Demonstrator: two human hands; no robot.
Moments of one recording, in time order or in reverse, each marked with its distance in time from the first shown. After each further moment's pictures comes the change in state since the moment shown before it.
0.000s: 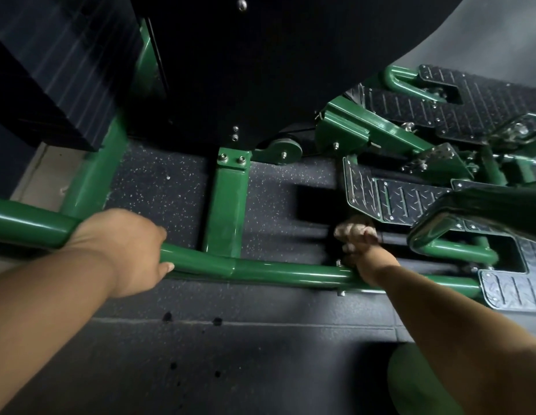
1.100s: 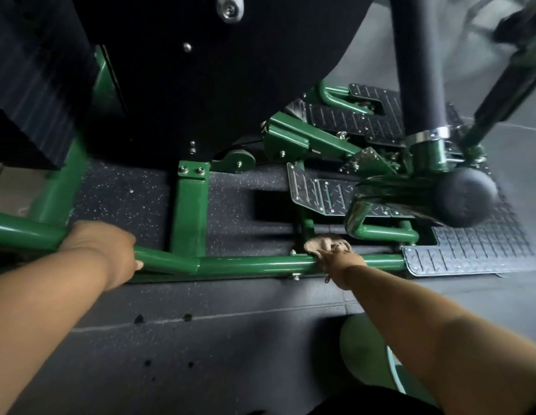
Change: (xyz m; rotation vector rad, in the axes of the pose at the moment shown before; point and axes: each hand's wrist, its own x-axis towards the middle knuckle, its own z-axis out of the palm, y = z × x) left_hand -0.011 0.017 -0.019 0.001 -0.148 -0.093; right_hand -0.073 0.033 -0.025 -0.201 -0.228 0.087
